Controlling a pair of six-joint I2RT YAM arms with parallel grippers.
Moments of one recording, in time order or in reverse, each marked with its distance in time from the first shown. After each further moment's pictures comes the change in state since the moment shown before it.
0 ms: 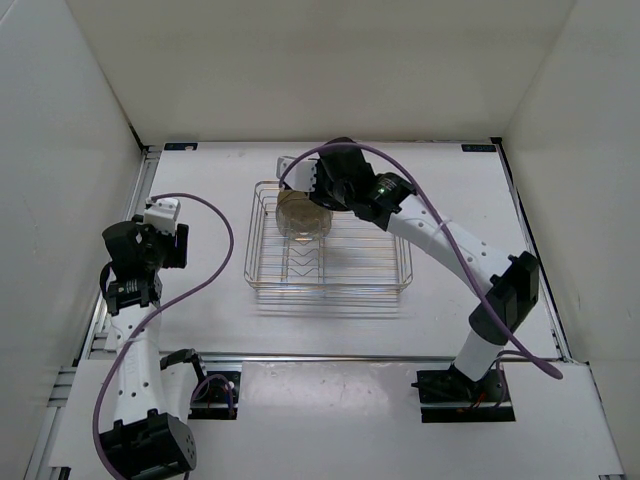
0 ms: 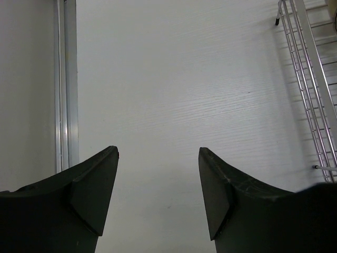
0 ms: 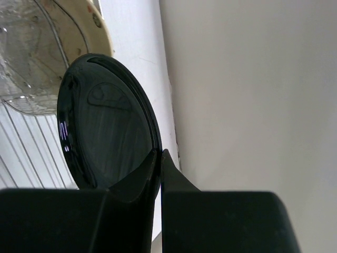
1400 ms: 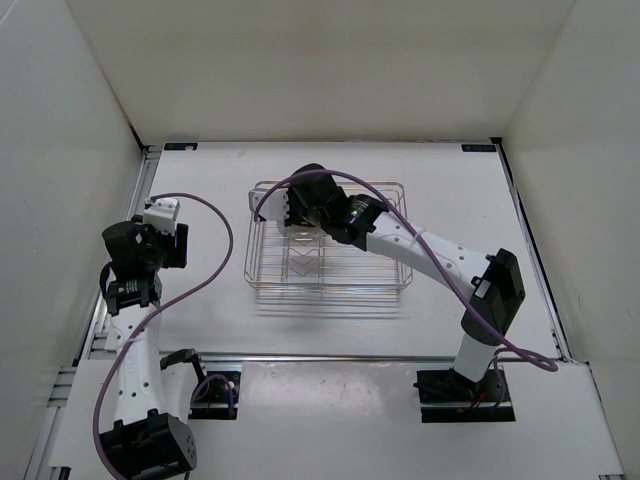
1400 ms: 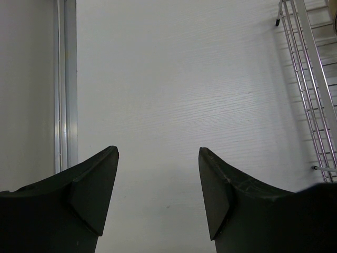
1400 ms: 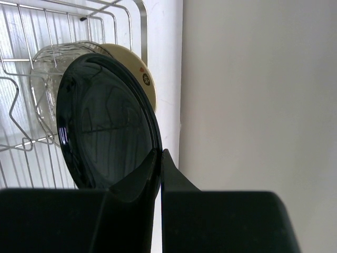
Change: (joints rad) left arm 0.004 0.000 -0.003 0.000 -0.002 -0.008; right arm 0.135 0.054 -0.068 0.109 -0.013 -0.048
